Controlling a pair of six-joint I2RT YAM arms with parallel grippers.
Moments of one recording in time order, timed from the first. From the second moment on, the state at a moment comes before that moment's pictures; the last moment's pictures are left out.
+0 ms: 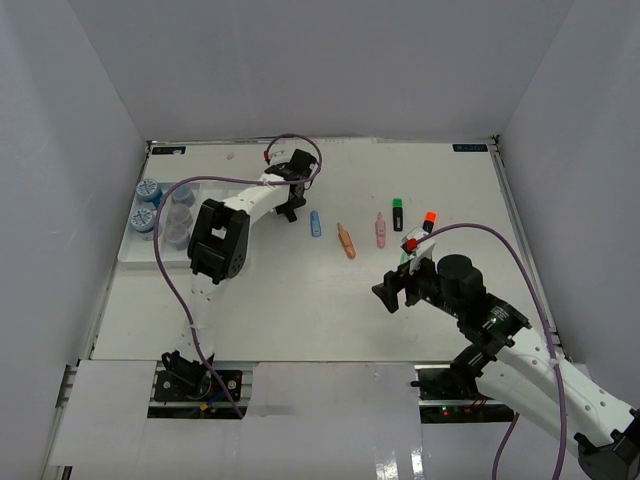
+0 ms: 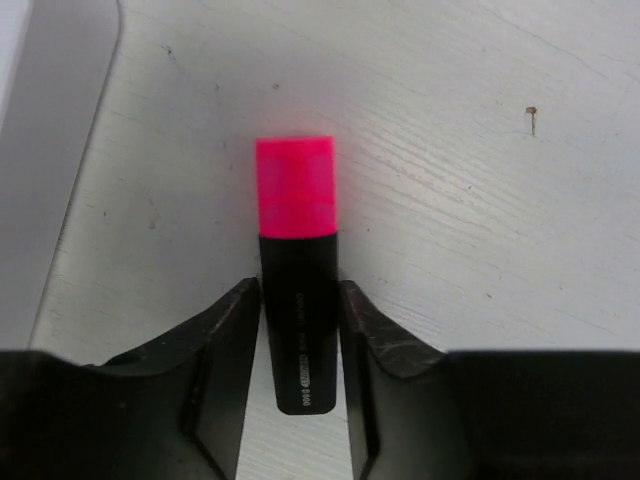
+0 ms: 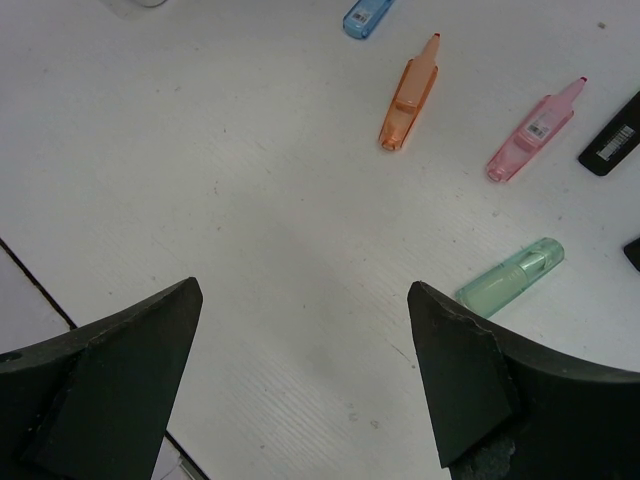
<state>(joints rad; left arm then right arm) -0.48 2.32 1.89 -0.65 -0.48 -0.76 0.73 0.60 0.53 -0.32 -0.09 0.07</state>
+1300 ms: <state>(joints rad) -0.05 1.82 1.33 -0.37 -0.24 -0.12 0.73 0.64 0.53 -0.32 -0.09 0.07</state>
